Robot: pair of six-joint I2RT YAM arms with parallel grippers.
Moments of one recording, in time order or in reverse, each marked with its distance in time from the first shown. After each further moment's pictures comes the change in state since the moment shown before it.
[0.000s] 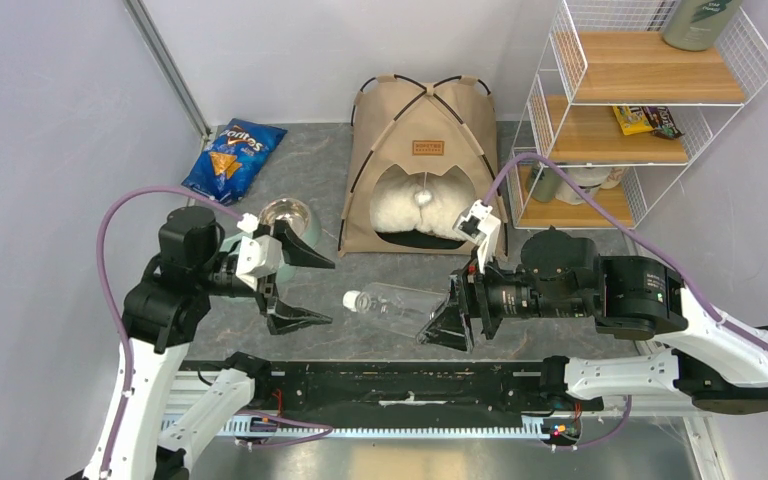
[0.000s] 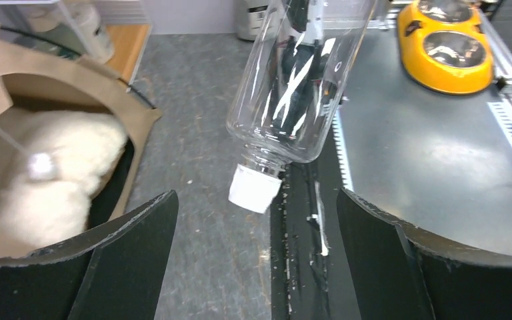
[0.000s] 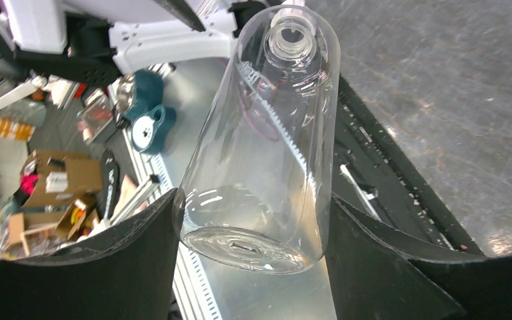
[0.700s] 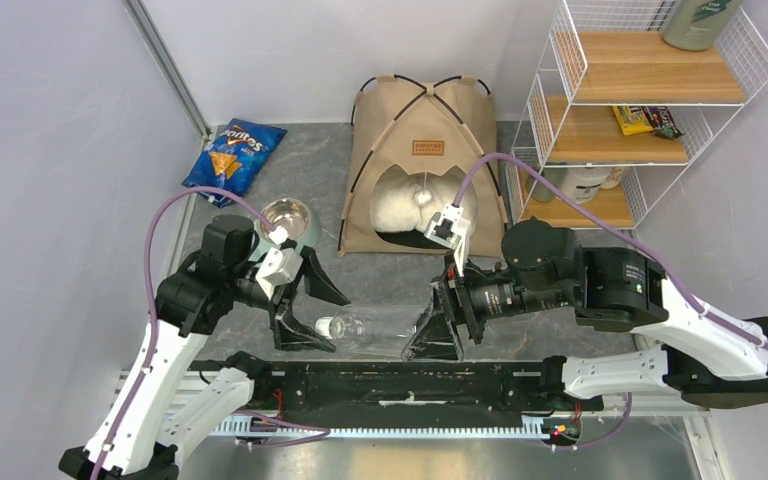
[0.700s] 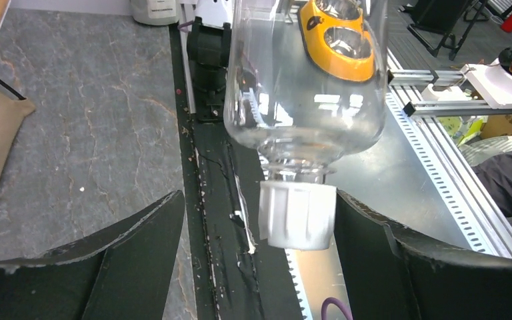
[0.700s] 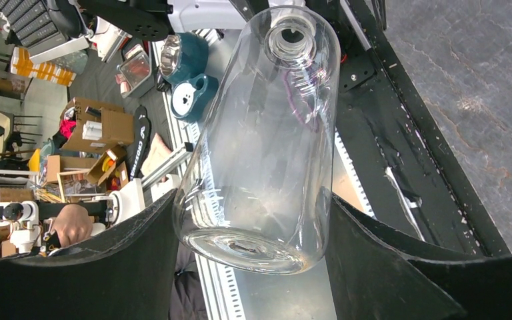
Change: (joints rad) left arm -0.105 0.028 -0.180 -0.043 0.197 0.042; right arm 0.000 0.088 0.063 0.047 -0.222 -0.020
